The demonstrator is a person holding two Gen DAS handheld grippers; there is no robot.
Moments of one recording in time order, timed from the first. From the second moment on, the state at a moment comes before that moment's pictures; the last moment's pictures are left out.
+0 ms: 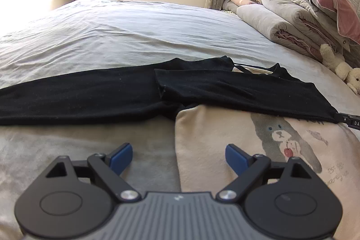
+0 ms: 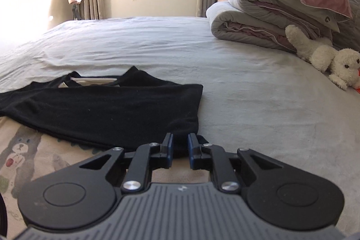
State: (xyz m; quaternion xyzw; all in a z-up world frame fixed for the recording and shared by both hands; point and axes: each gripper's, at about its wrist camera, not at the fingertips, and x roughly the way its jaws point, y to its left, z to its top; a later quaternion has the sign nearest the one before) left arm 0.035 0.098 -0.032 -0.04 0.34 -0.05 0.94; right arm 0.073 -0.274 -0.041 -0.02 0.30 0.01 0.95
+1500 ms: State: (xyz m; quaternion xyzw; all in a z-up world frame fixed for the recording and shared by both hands) left arm 0.046 0.340 -0.030 -0.31 0.22 0.35 0.86; right arm 0.054 -0.222 -0.016 0.00 0.28 0.08 0.96
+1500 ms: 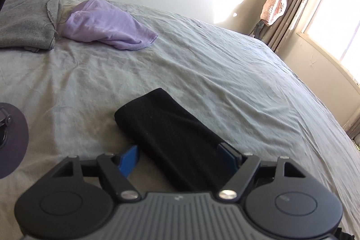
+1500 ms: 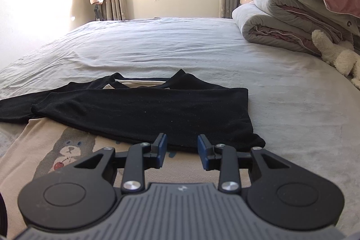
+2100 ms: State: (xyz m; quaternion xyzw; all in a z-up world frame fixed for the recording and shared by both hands) left arm 0.046 0.332 -0.015 -0.28 0.17 0.32 0.89; right arm 0.050 -0.208 -0.005 0.00 0.27 0.10 0.96
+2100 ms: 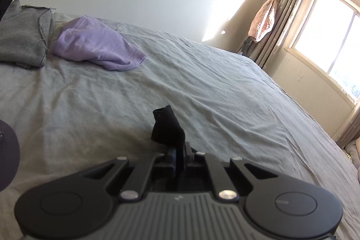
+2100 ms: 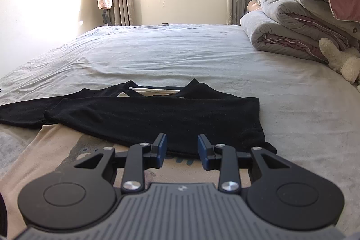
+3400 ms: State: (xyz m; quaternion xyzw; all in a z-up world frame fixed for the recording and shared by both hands) left arm 0.089 0.111 0.059 -0.21 0.15 0.01 0.97; right arm 0.060 -0.221 0.011 0.15 0.28 0.14 0.94
